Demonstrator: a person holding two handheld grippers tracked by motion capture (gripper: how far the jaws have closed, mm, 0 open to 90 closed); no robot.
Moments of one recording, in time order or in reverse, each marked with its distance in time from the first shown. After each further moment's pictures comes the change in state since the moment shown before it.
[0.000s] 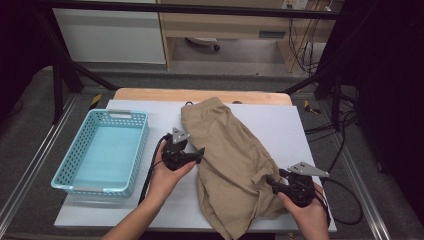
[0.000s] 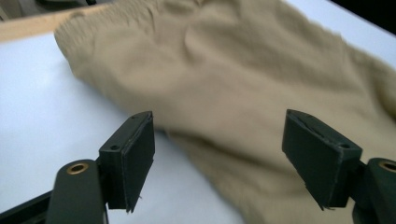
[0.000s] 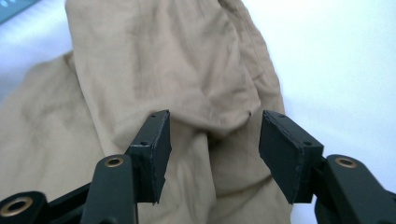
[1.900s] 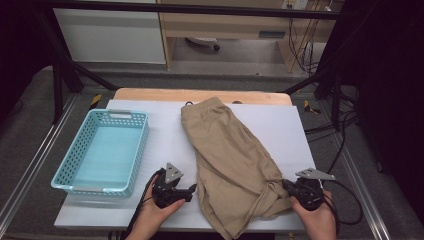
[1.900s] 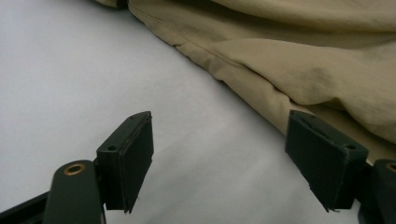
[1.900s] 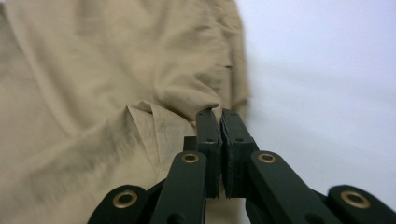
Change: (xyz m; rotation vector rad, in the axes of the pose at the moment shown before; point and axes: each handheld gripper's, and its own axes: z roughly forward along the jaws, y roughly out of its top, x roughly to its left) left arm -0.020 -0.079 -0.027 0.090 -0.031 0.074; right arm -0.029 -0.026 -0.002 0.135 -0.067 0.029
